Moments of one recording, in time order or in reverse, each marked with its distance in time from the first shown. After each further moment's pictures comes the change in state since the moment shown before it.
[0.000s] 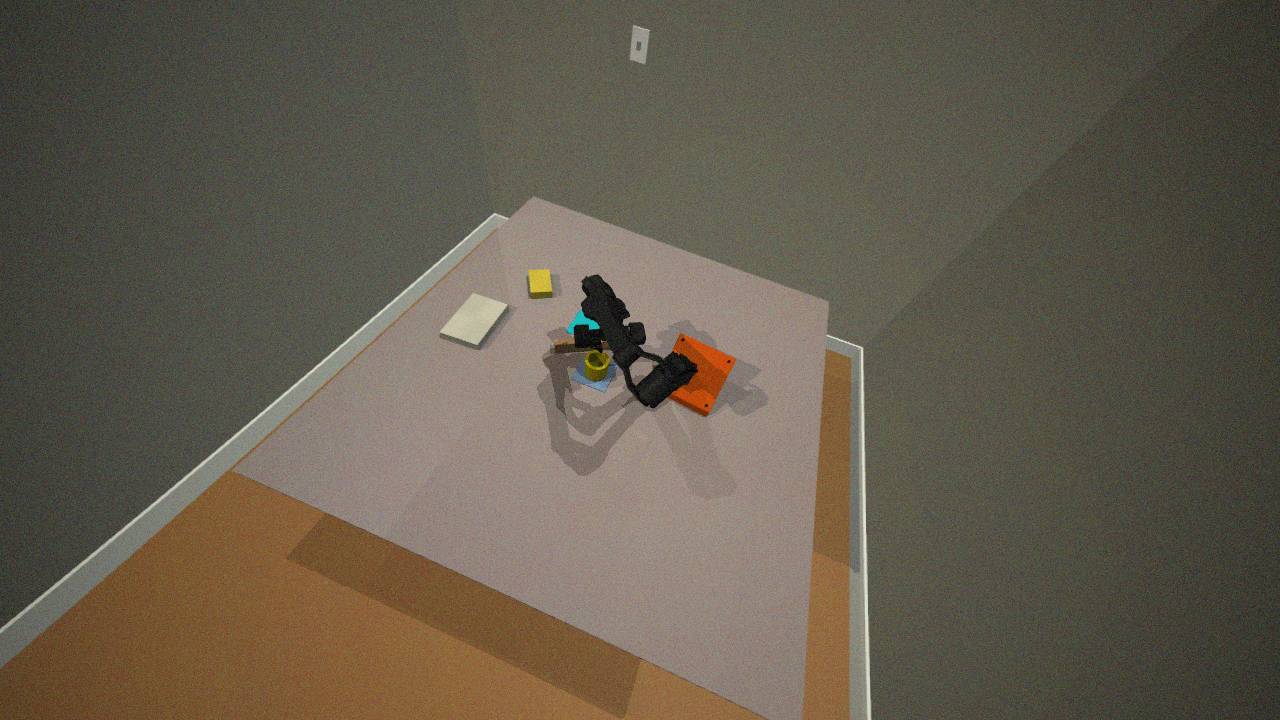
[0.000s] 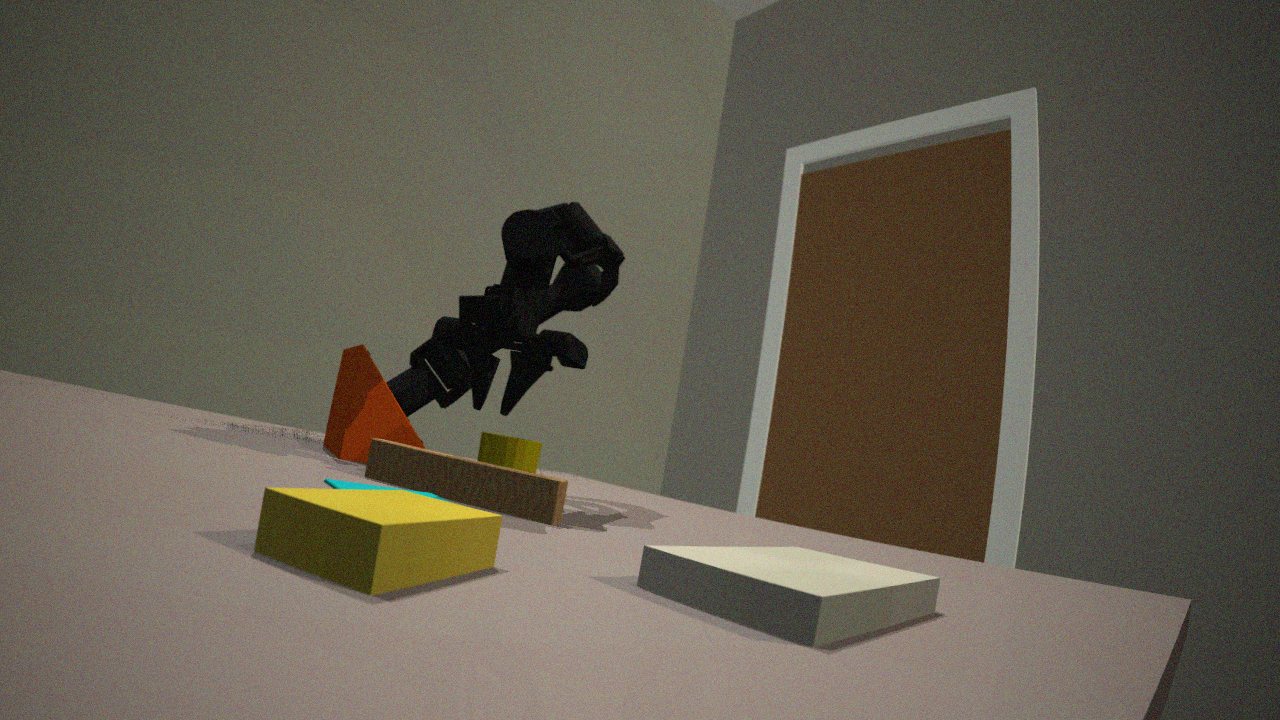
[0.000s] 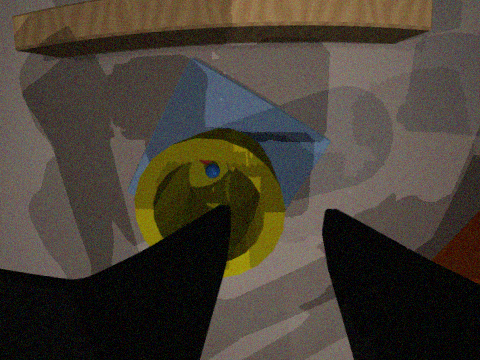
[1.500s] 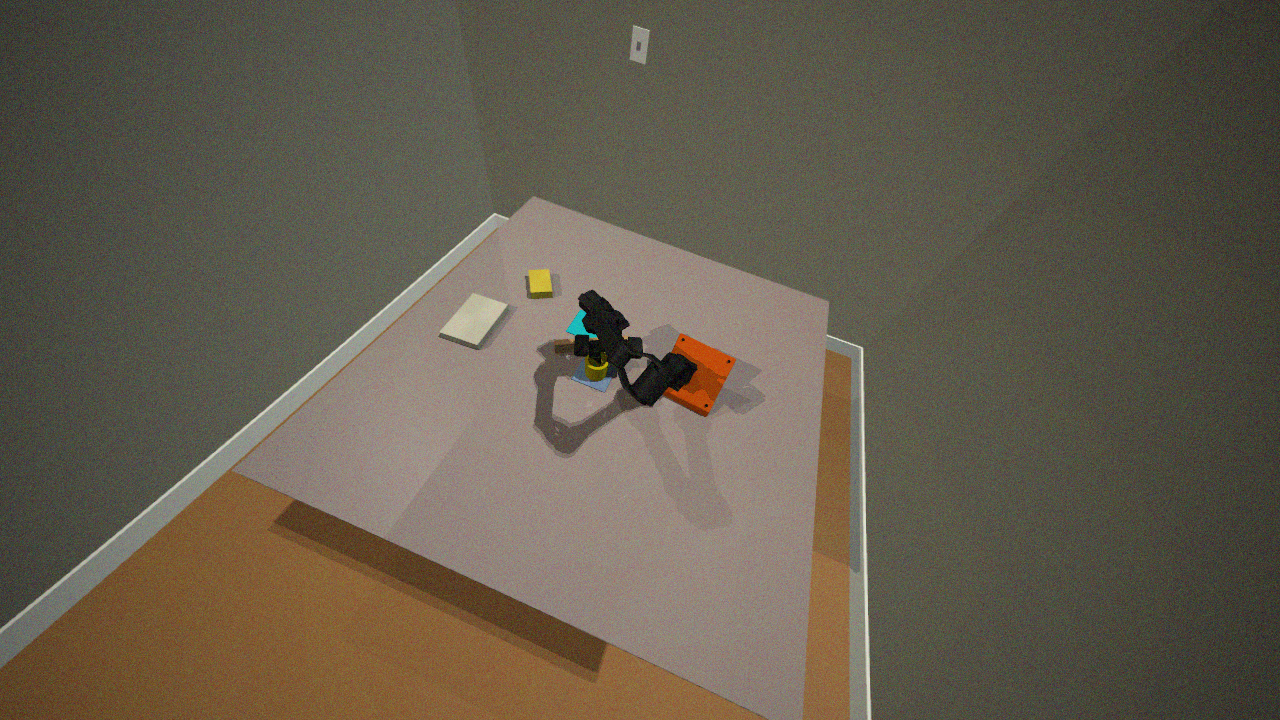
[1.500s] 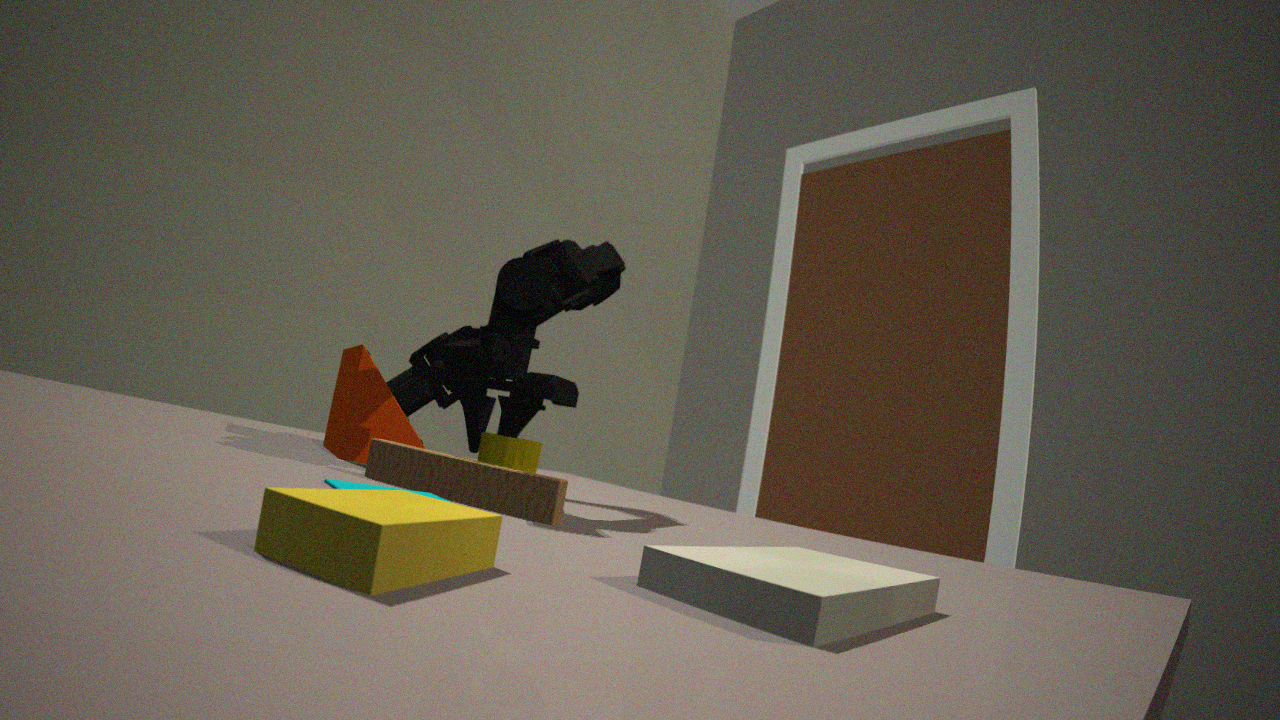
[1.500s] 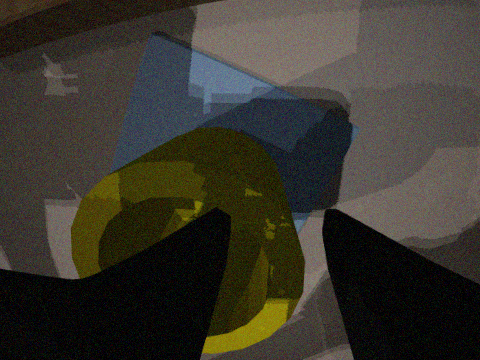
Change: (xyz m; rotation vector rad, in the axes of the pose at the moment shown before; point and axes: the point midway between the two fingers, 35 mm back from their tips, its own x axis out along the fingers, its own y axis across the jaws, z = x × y) arm 0.050 0.001 -0.009 0.107 0.075 0.016
